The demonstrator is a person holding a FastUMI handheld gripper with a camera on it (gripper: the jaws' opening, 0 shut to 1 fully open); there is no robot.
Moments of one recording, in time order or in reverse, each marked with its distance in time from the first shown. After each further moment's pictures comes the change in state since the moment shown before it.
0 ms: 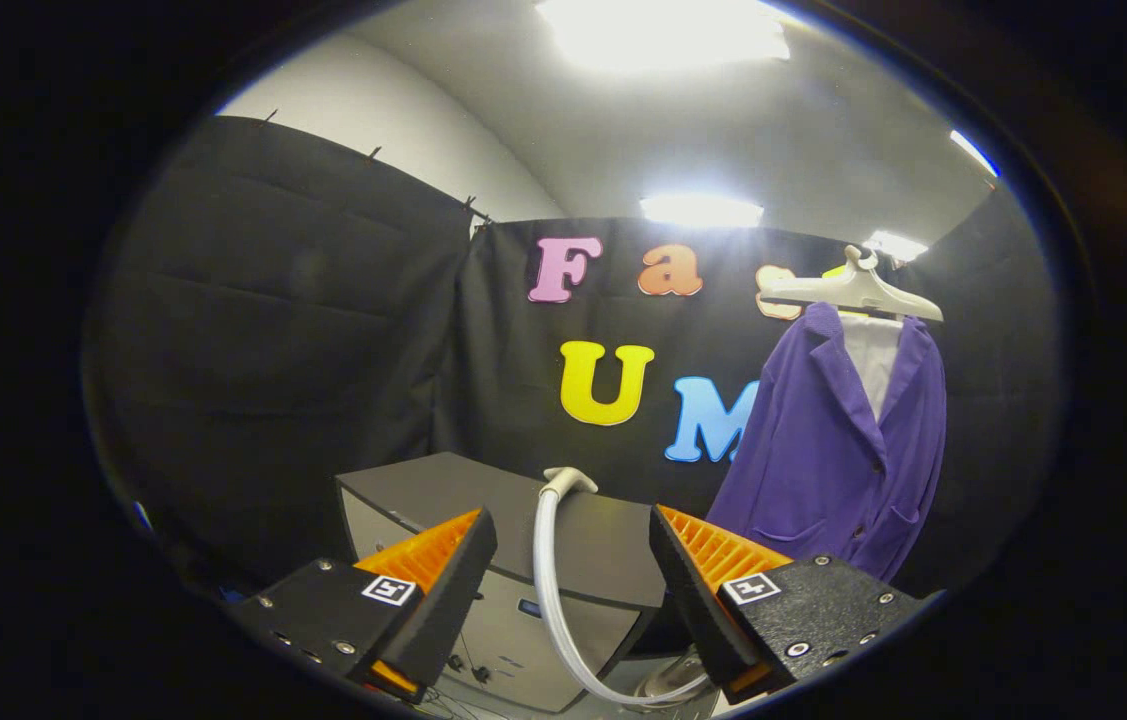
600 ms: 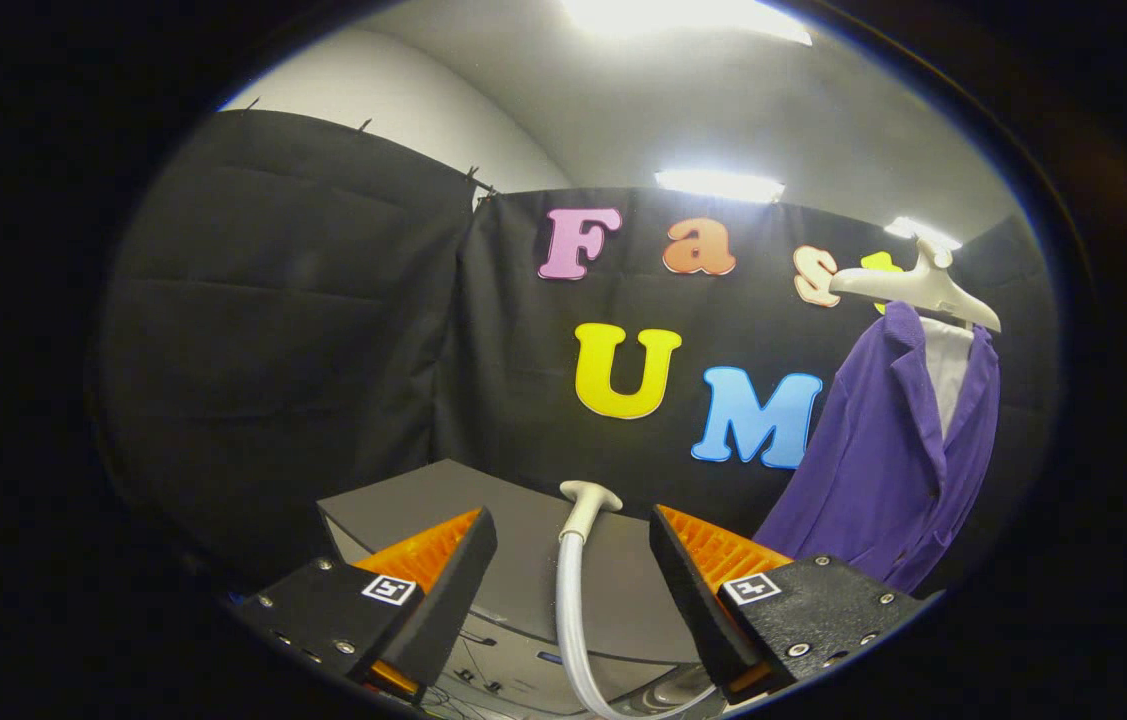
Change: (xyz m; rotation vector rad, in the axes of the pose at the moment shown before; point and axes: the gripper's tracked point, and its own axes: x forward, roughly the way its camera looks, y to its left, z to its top) arm 0.125 0.016 0.024 0.042 0.111 -0.012
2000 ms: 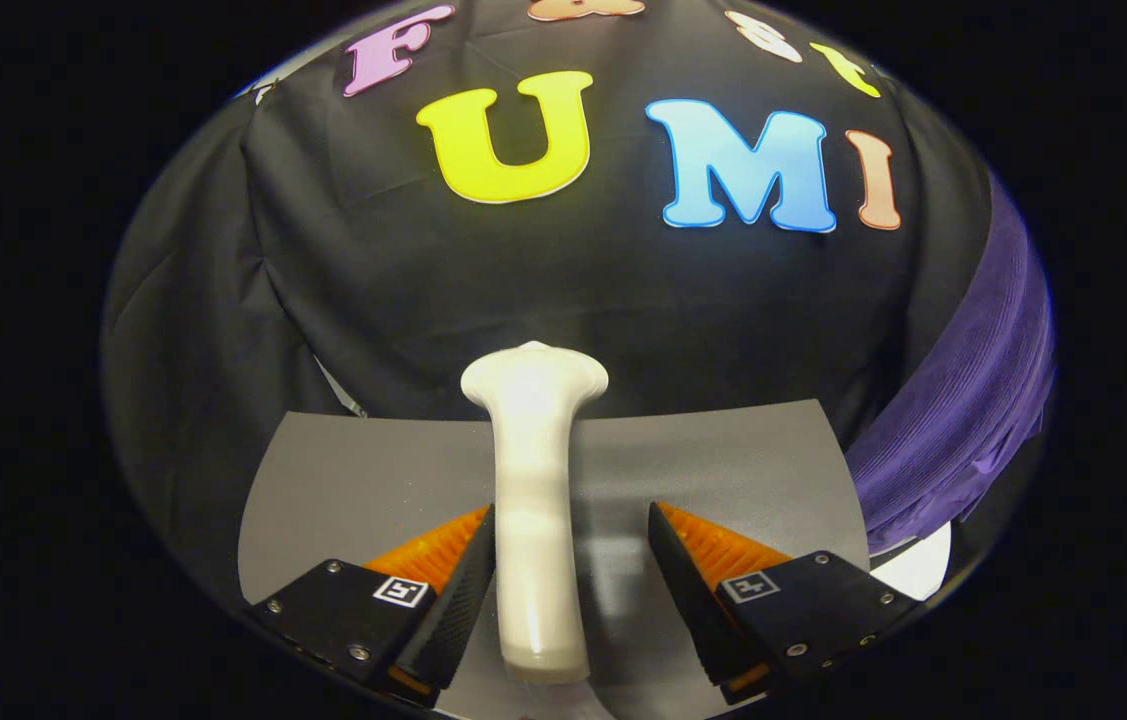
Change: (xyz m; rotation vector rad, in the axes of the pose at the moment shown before) arm 0.256 -0.028 -0.142 0.344 0.705 -0.199
